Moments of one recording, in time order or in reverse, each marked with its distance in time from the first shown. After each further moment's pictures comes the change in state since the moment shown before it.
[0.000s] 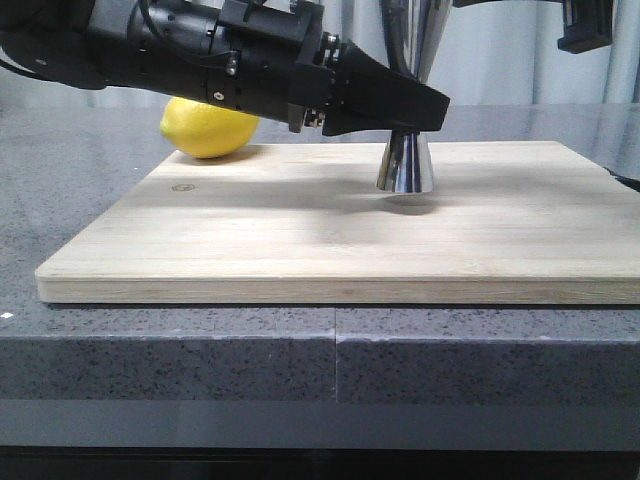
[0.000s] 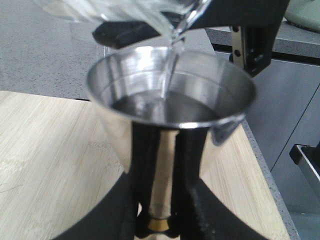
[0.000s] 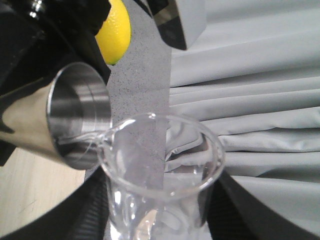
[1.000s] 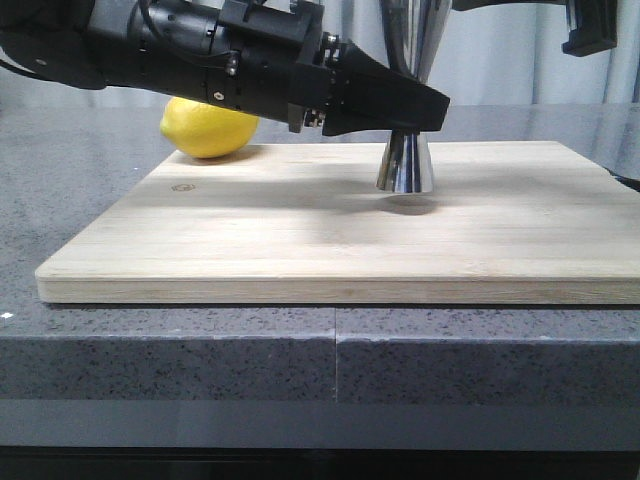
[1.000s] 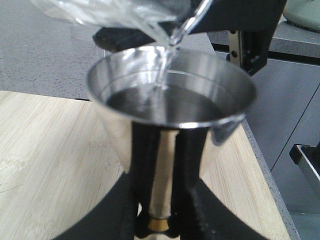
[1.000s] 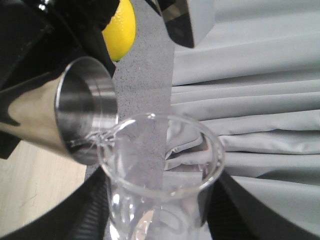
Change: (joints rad) left arm 0.000 0.000 0.000 0.000 0.000 0.000; right arm 0.000 0.000 0.000 -0.027 0.005 -0.002
